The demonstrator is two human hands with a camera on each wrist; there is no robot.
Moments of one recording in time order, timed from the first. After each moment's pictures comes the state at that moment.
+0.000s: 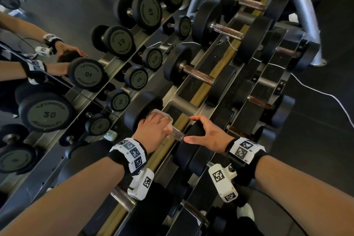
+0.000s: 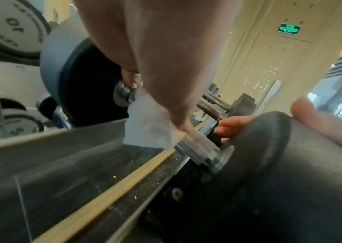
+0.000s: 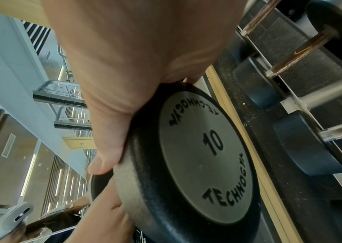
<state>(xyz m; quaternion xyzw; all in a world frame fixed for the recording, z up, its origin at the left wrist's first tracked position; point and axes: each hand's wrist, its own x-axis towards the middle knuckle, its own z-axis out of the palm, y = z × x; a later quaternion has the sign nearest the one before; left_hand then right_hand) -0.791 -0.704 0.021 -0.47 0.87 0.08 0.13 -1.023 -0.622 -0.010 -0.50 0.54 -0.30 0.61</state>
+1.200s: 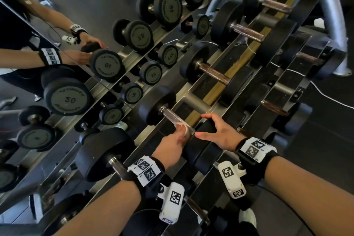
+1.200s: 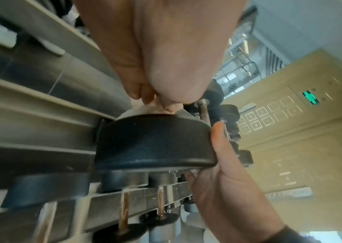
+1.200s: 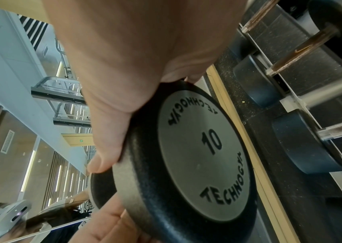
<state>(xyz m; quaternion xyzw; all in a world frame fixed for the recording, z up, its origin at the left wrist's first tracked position) -0.811 -0.624 0.027 -0.62 0.66 0.42 -0.05 -1.025 -0.626 -0.018 -0.51 0.53 -0.30 0.61</state>
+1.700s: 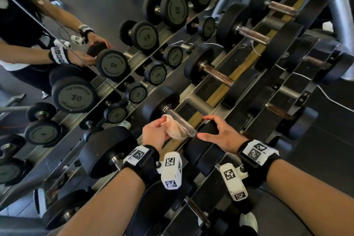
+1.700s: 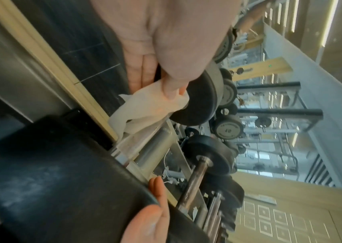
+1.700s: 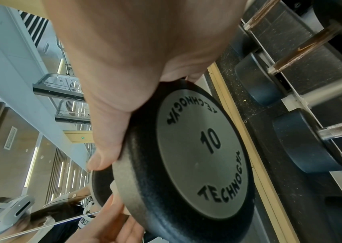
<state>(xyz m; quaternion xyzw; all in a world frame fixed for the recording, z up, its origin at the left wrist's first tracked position) -0.796 -0.655 0.030 -0.71 0.33 0.49 -0.38 -1.024 -0.626 -0.019 -0.52 0.54 -0.28 0.60</state>
